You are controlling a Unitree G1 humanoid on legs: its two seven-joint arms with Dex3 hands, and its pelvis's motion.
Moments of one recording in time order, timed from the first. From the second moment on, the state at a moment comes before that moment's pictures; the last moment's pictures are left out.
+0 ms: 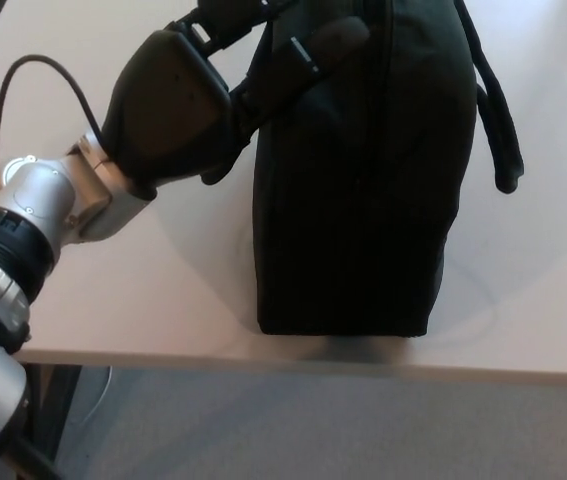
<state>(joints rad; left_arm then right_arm) -1.12 0.49 -0.78 1.11 1.20 -0.60 1.34 -1.50 -0.65 0.60 1.20 -0.86 -0.65 -0.21</state>
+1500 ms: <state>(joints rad) -1.12 0.49 -0.82 1.19 1.18 -0.59 1.45 -1.33 -0.66 0.67 1.06 -0.94 -0.70 -0.32</state>
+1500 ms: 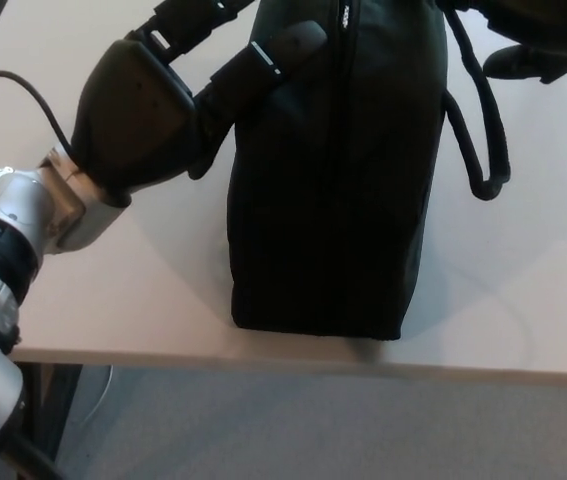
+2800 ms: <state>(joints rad) -1.07 0.47 -0.85 1.19 1.16 -0.62 1.54 -1.17 -0.63 0.74 1.09 -0.96 -0.66 -0.50</state>
